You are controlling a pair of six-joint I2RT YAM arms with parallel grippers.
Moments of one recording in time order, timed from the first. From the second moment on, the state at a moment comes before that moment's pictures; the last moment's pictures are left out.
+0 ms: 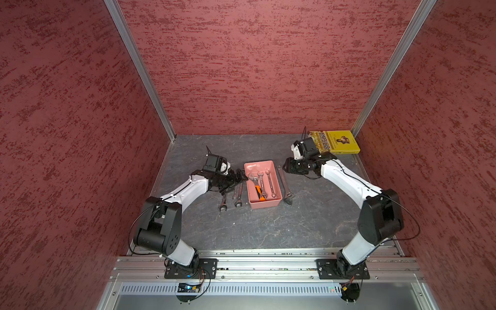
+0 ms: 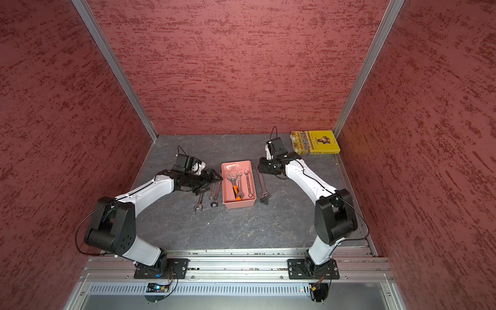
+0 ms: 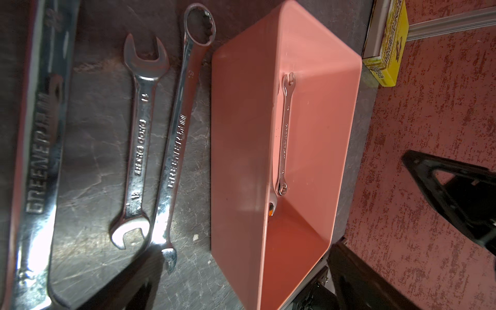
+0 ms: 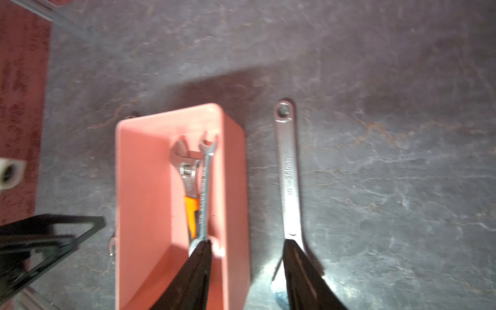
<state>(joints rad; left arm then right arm) -0.25 1.55 0.97 -0.41 0.56 -0.70 0.45 1.66 1.41 -0.64 -0.17 0.46</state>
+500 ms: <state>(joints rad) -0.22 1.51 0.98 -0.45 0.55 -0.69 0.76 2.01 1.56 -0.64 -0.05 0.52</state>
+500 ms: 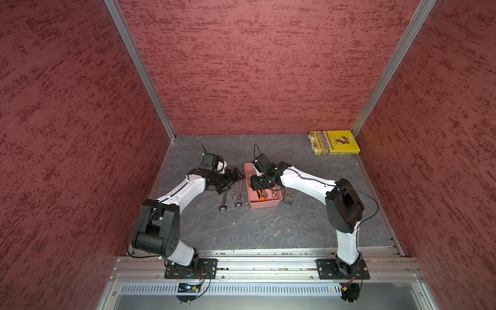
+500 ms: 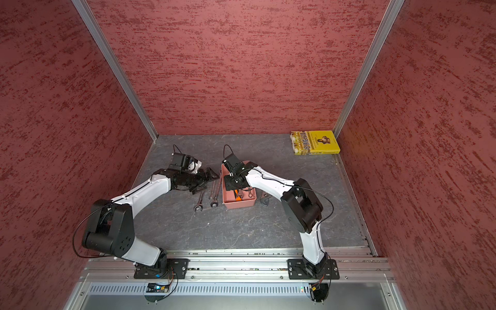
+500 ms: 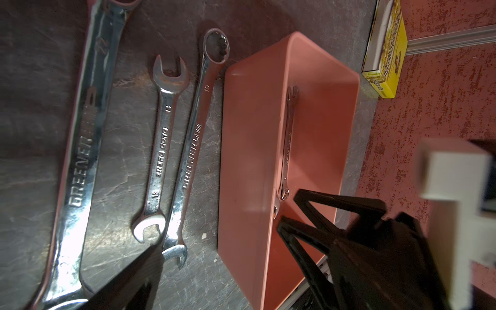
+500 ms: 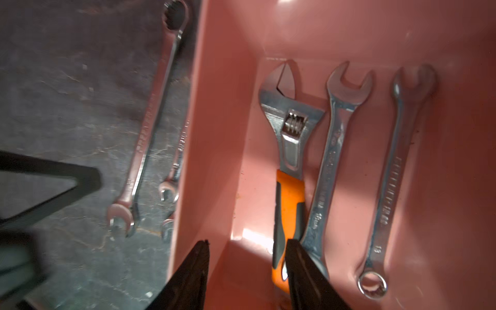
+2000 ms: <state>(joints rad) -0.20 1.48 0.95 -0.43 0.57 -0.69 0.76 2.21 1.71 -0.75 0.07 0.52</state>
